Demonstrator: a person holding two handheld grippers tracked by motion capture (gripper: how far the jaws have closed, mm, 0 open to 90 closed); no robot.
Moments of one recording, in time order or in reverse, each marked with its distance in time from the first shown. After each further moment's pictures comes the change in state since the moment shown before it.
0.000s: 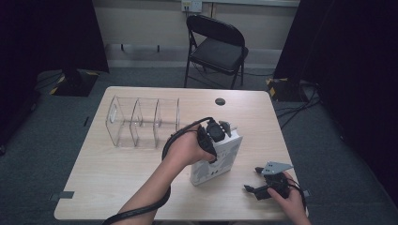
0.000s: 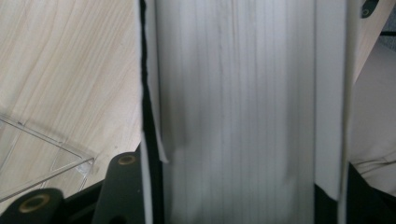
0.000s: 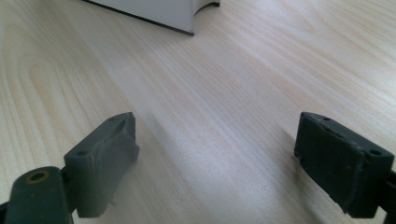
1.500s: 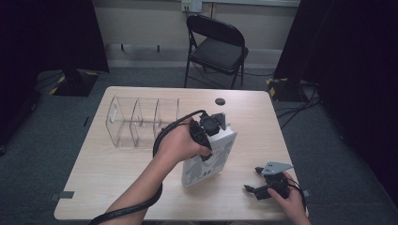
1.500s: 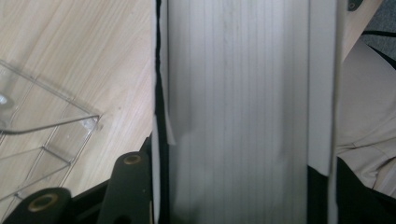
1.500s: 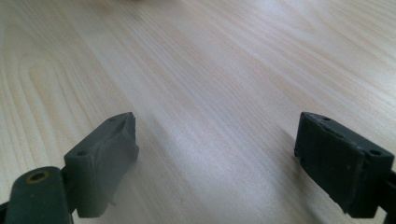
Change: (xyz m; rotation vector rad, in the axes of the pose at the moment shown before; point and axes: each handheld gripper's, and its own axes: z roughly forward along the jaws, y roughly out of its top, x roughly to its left) left arm 0.002 -0.009 -0.039 0.061 -0.002 -0.117; right arm 0.000 0.000 0.000 0.001 0.002 0.000
